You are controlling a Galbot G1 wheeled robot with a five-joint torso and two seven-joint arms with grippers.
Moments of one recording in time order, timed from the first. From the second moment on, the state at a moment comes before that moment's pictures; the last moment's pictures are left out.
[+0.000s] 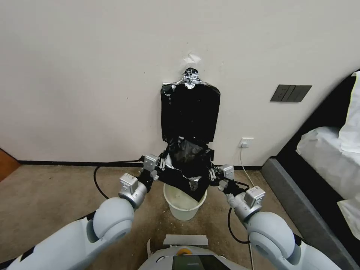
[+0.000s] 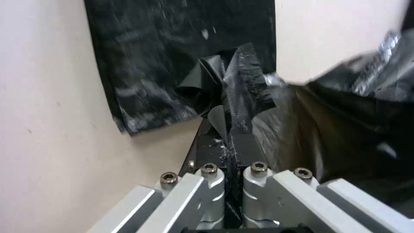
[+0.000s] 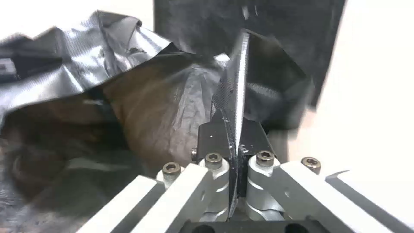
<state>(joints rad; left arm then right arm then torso) 1.08 -0.71 0.11 -2.38 -0.68 0.28 -0.54 -1.52 0.85 0.30 2.50 0.52 -0.33 0.34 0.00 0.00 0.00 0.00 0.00</state>
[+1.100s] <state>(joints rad) 1.46 -0.93 0.02 -2.22 -0.47 0.22 -0.55 -1.68 1.16 0.18 2.34 0.60 -0.35 0.48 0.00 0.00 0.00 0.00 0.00</state>
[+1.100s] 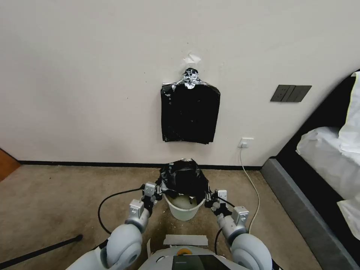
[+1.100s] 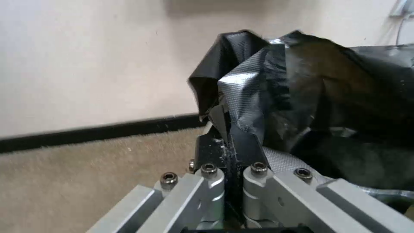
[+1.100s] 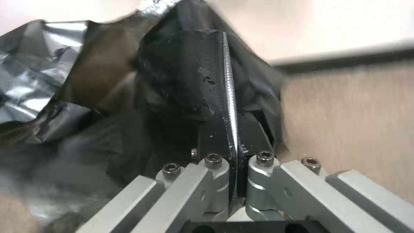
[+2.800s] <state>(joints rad) 1.62 -1.03 -0.01 -2.07 -0.28 0.13 -0.55 -1.60 1.26 0.12 2.18 0.76 -0.49 0.69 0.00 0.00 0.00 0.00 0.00</state>
